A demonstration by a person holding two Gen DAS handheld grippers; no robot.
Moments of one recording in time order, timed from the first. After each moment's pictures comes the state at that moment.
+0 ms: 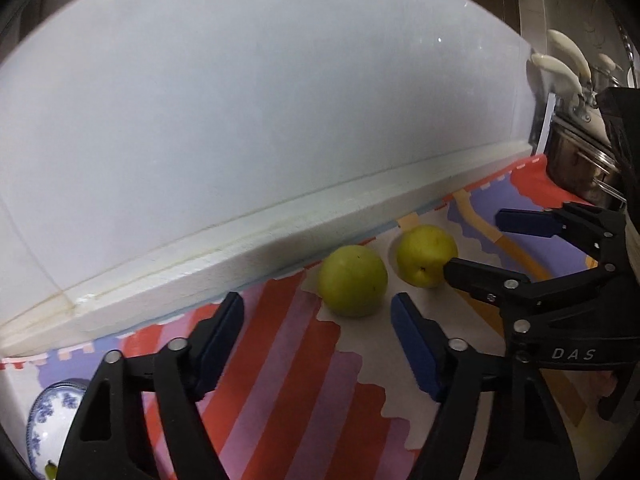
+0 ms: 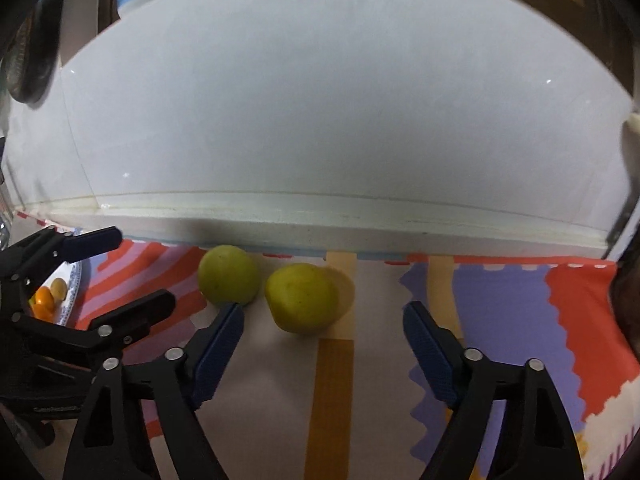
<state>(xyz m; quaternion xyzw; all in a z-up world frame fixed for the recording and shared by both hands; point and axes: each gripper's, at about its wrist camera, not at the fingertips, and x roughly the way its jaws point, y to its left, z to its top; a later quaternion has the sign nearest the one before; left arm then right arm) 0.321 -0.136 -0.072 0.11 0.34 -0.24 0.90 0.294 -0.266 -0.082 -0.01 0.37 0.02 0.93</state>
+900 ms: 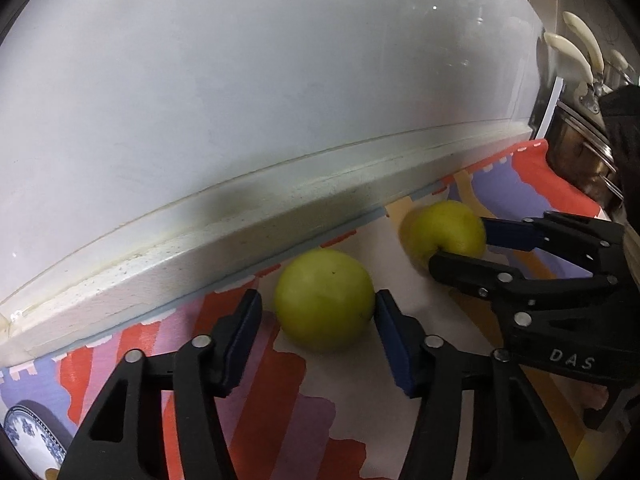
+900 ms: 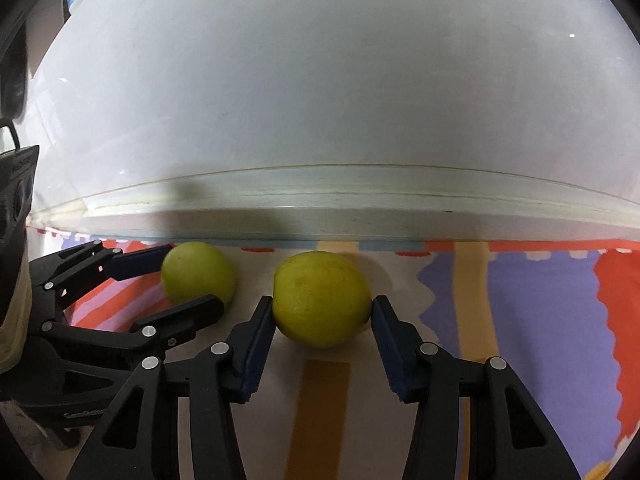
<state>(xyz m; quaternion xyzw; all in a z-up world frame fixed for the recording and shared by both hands) 0.353 -0.163 -0.096 0.10 0.39 -0.27 0.87 0.329 -0.281 -0.109 0.03 0.40 0.04 0.91</state>
